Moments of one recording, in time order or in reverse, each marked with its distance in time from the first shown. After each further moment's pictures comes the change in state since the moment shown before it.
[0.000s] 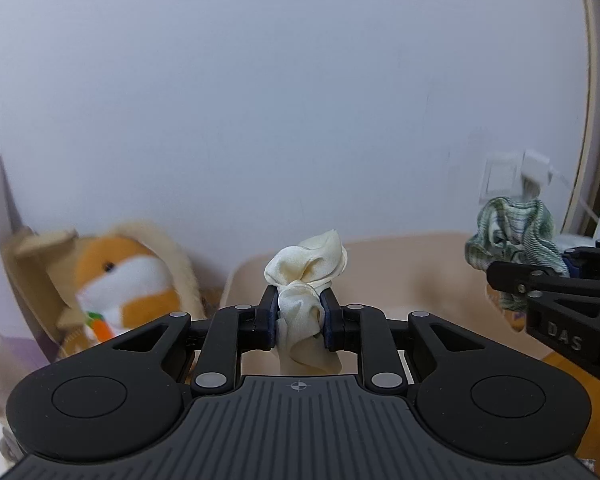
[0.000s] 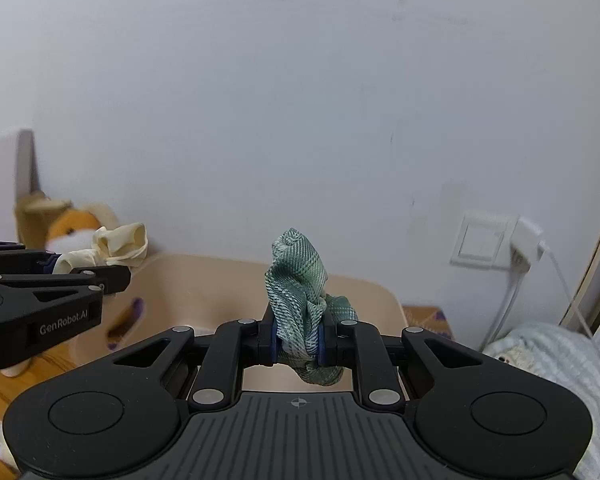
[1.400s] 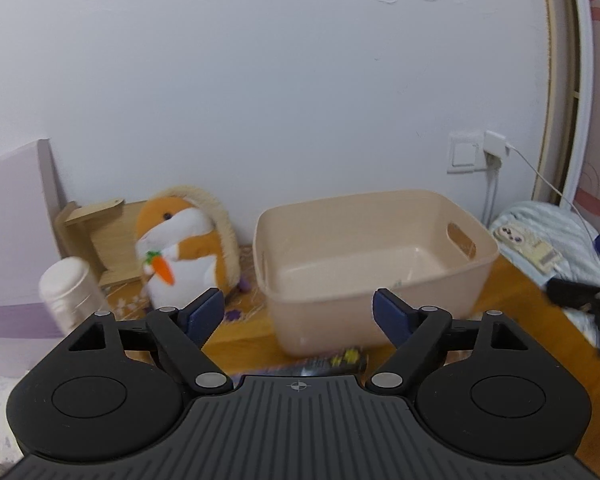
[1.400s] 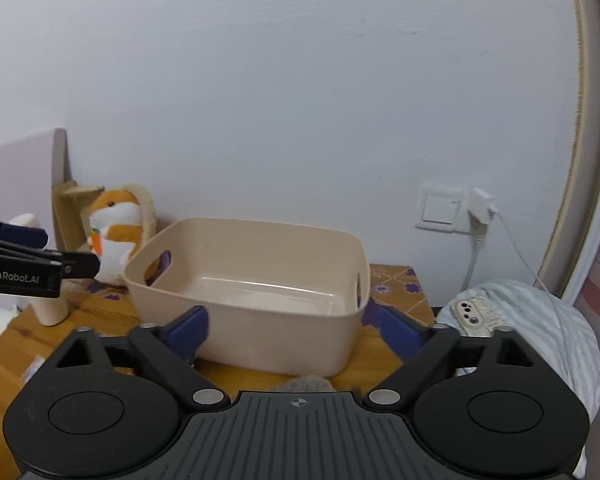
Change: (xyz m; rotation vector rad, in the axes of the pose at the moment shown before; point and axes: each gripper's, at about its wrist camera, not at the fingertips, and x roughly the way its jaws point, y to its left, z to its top) left arm -0.142 0.025 -0.068 0.045 -0.007 -0.017; right arm -0.146 -0.021 -0.063 0.035 -0.043 0.012
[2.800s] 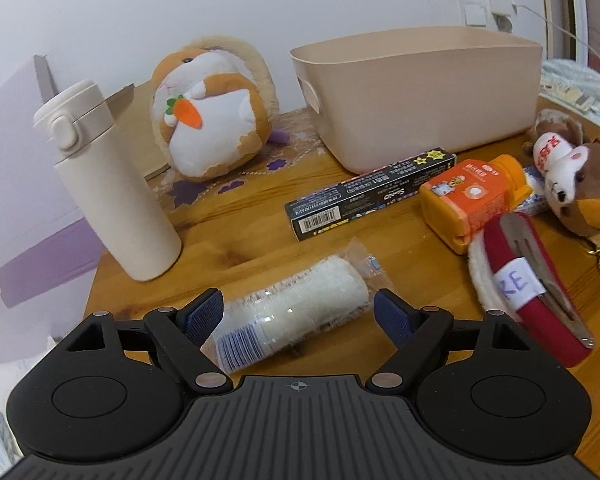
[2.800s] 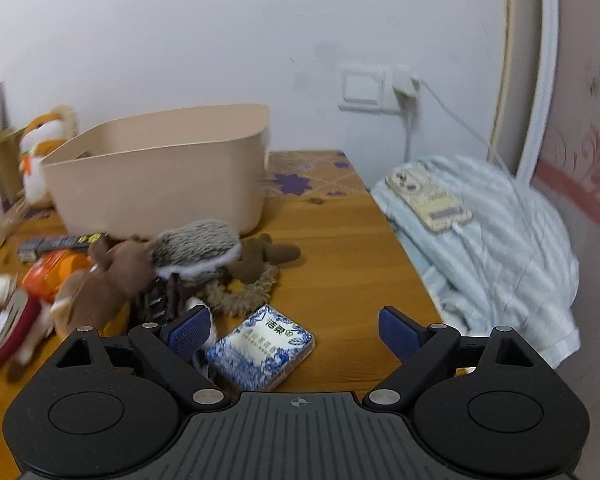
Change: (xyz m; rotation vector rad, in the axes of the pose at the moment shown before) left arm 0.071 0.060 -0.144 0.177 0.167 0.052; right arm 0.030 -0.063 -0.111 0.141 0.193 -0.122
